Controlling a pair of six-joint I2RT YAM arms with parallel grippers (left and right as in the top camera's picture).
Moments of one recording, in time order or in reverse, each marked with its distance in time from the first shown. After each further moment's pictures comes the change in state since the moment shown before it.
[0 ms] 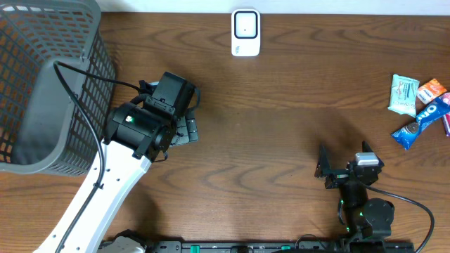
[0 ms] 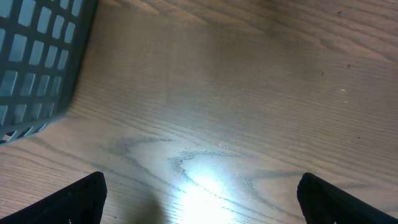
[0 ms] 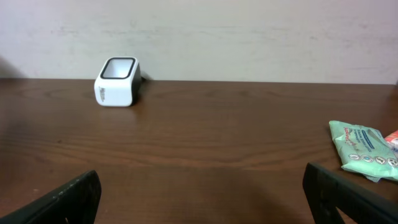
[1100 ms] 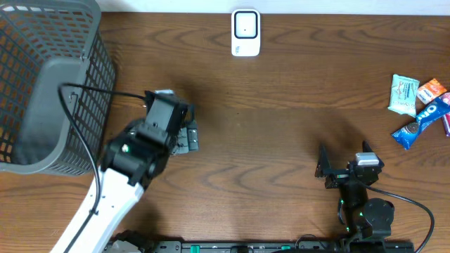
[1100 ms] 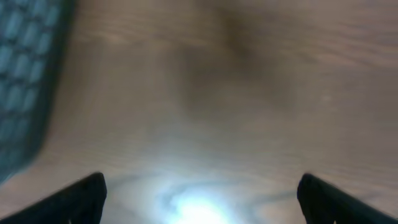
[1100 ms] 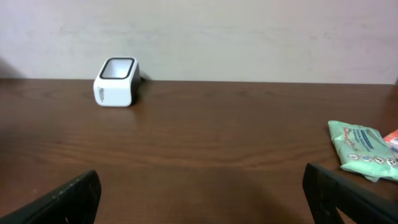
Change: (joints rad) left arm 0.000 -0.190 -0.336 0.394 0.047 0.187; right arm 0.000 0.000 0.000 0.000 0.000 0.000
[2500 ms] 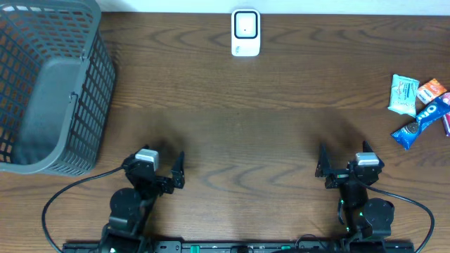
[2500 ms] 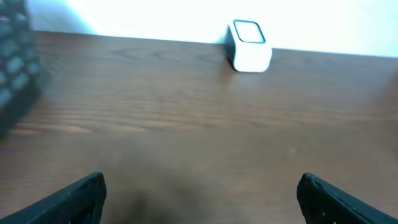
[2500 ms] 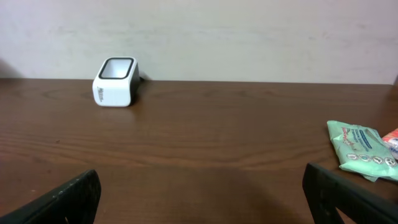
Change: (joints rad) left arm 0.238 -1.001 -1.019 0.798 0.270 0.264; right arm 0.000 0.000 0.000 0.000 0.003 0.000
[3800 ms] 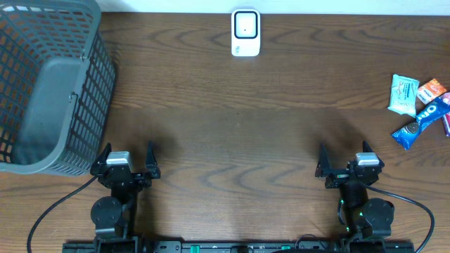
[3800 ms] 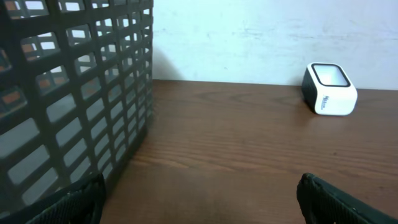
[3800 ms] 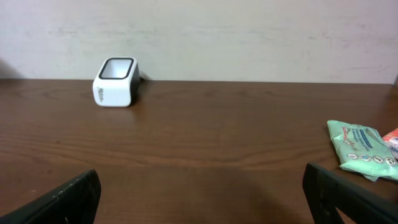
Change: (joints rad) left arm 0.274 -0.137 0.002 -0.006 -0.008 0.130; right arm 0.000 0.000 0.000 0.000 0.000 0.003
